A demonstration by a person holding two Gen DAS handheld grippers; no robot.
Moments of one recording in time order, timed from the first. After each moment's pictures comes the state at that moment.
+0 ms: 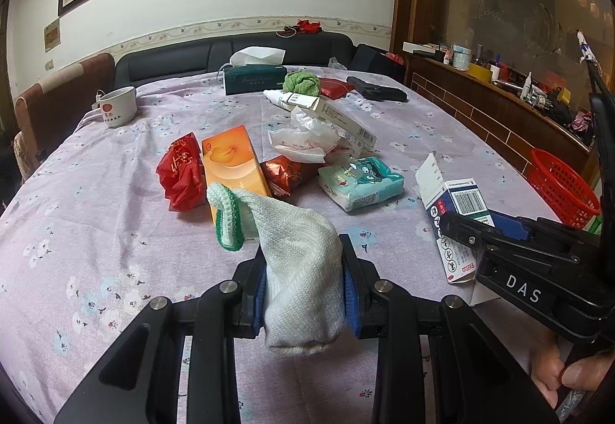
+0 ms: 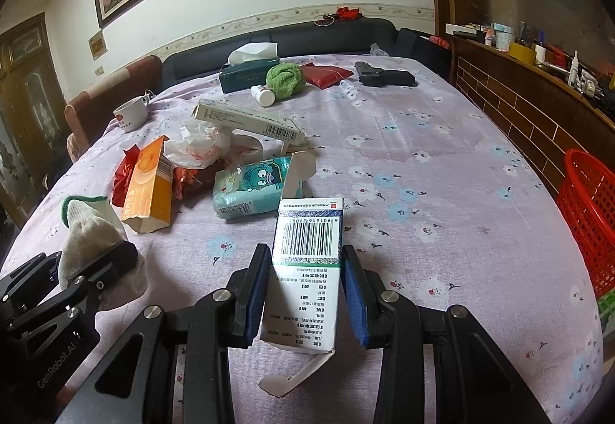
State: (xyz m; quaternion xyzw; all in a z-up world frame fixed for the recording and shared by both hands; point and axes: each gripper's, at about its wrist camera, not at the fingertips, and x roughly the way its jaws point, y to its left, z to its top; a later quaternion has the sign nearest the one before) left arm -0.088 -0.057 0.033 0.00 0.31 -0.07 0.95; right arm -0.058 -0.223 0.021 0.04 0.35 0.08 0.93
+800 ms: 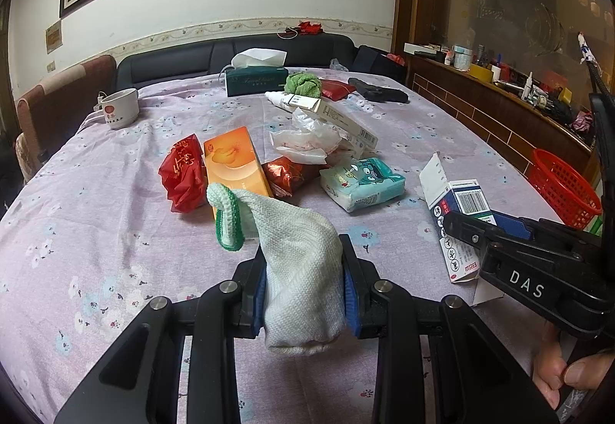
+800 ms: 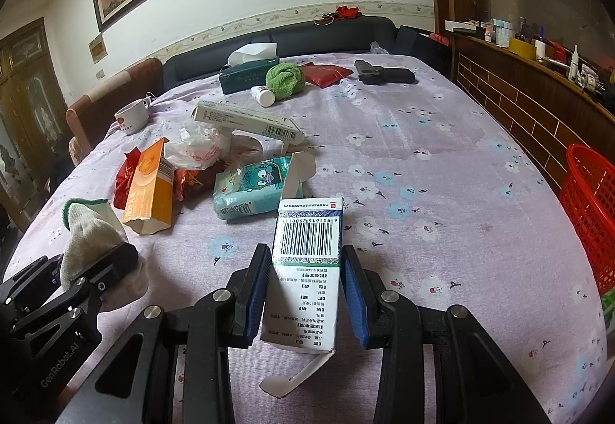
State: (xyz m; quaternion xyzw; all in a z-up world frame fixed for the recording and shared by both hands) left arm -0.087 -0.056 0.032 0.00 0.31 -0.07 0.95; right arm -0.057 -0.225 0.020 0.05 0.35 0.08 0.93
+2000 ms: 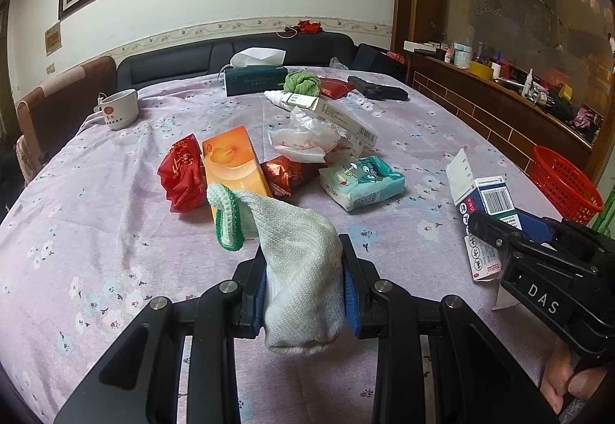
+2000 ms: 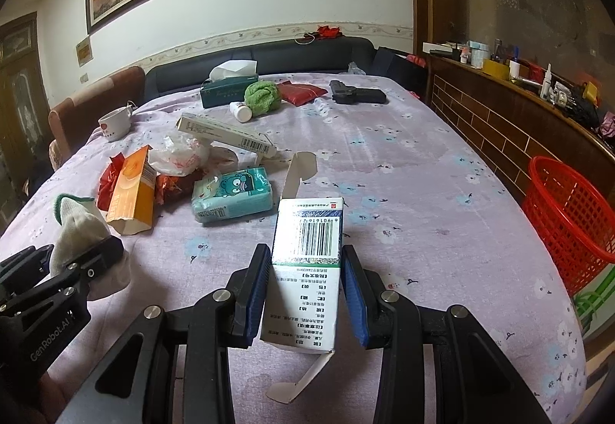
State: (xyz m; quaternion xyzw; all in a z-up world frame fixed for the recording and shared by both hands) left arm -0.087 -0.057 0.033 0.01 0.31 -0.07 0.95; right arm -0.077 -0.232 0.026 0.02 0.32 0.03 0.95
